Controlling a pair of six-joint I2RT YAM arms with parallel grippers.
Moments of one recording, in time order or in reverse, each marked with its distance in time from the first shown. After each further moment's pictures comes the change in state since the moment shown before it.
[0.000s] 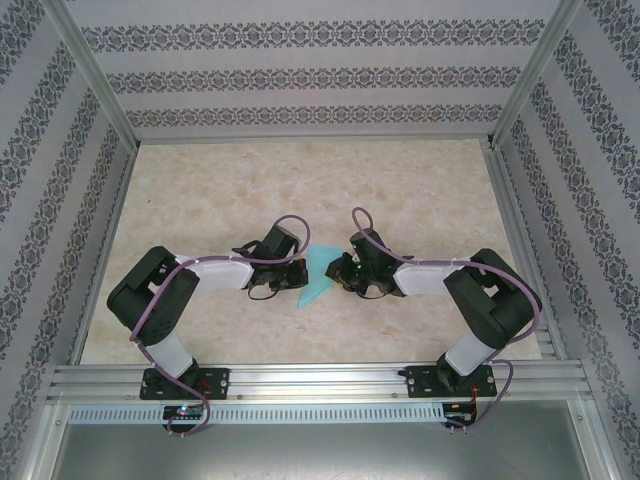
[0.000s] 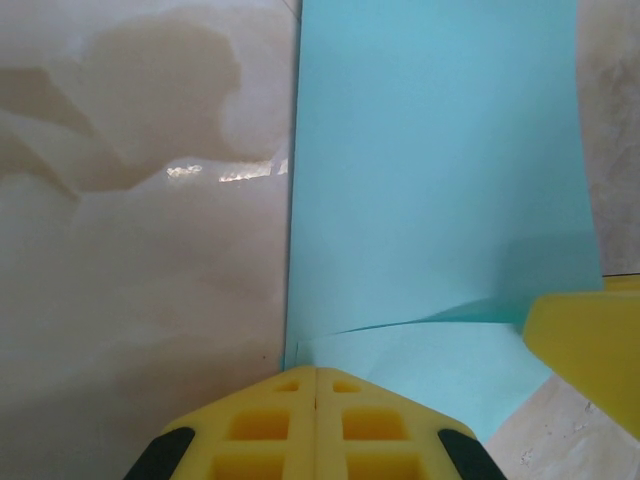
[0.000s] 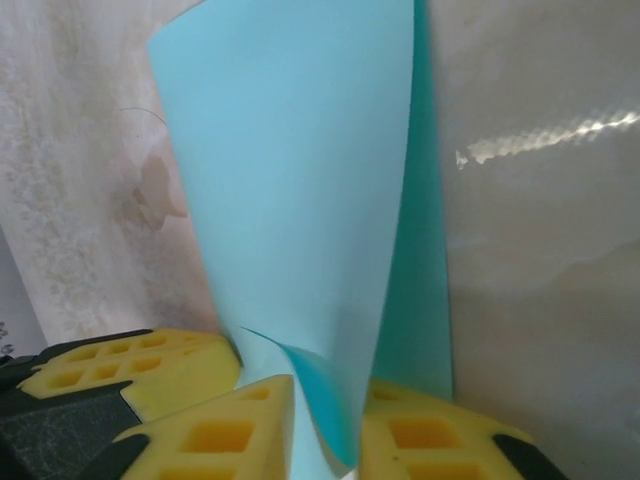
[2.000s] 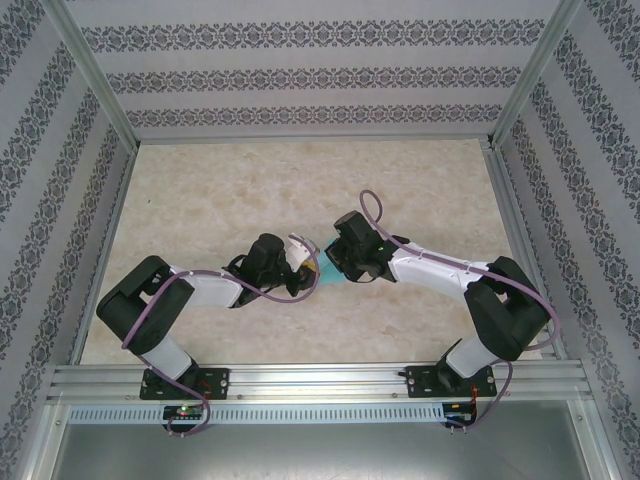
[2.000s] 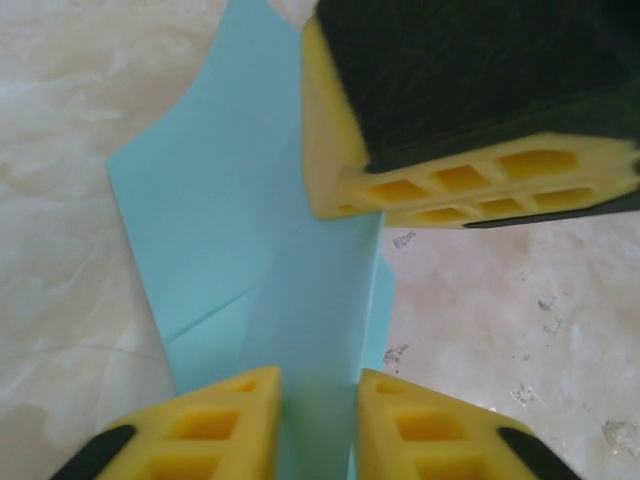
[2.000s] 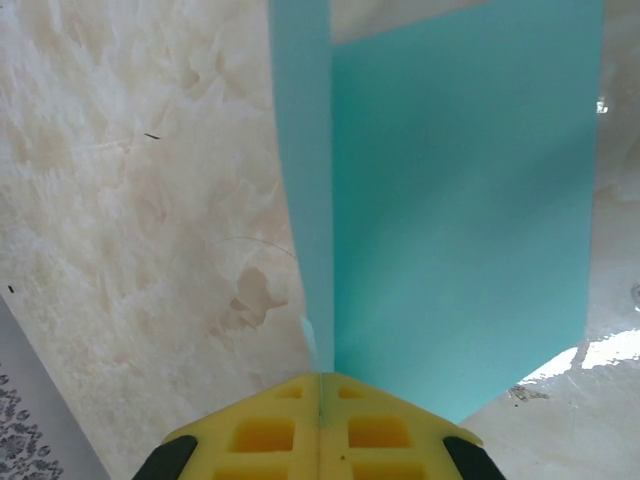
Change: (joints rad) left arm -0.009 -0.071 -0.214 0.565 0.113 0.756; right arm 0.079 -0.080 0.253 -0.398 0.298 0.343
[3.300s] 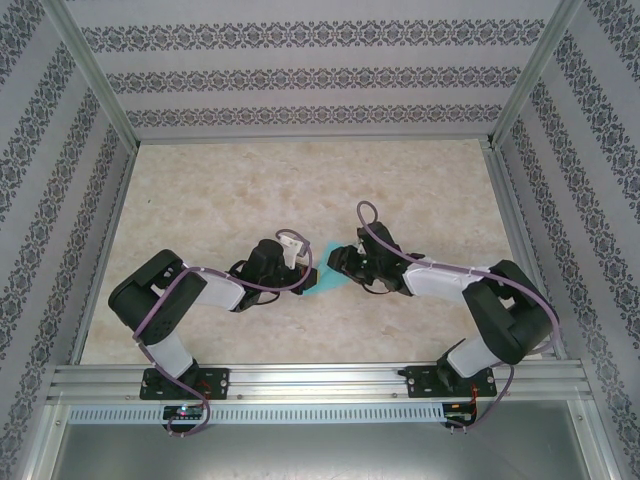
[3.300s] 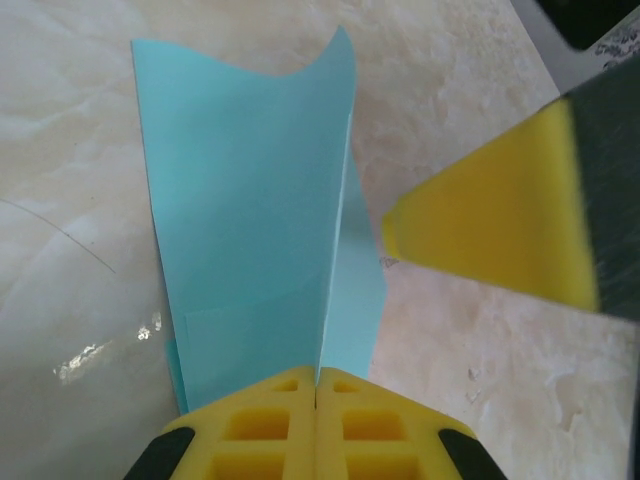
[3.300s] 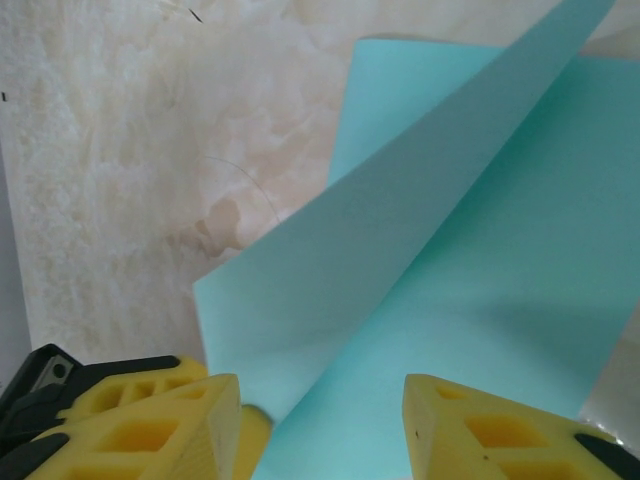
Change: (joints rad) left arm 0.000 0.077 -0.044 0.146 0.034 -0.564; right arm -0.105 -0.025 -0.249 0.346 -0.232 -0.505
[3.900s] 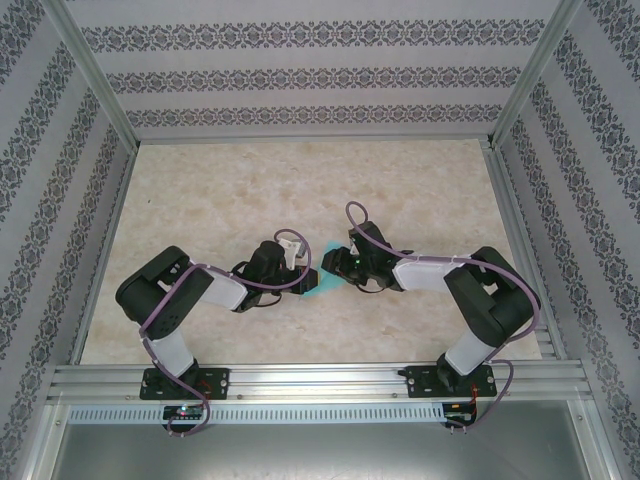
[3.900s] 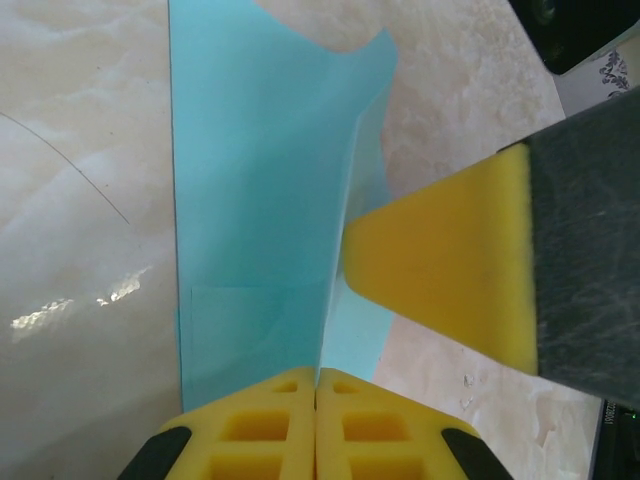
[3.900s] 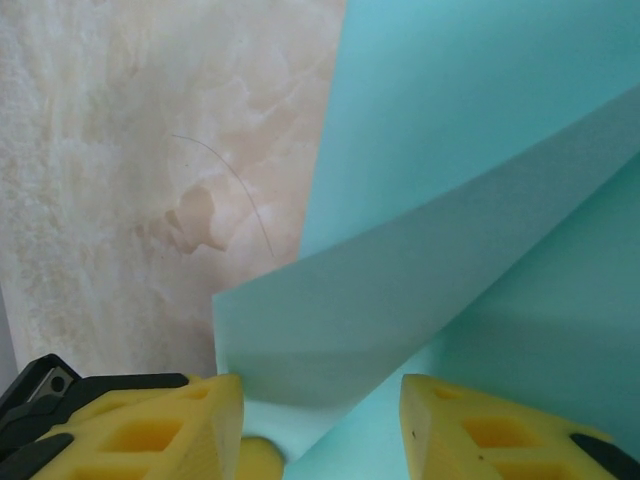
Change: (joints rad) left arm 0.000 0.049 0.000 0.019 0.016 -0.129; right arm 0.011 0.113 0.045 0.030 -0.037 -0.013
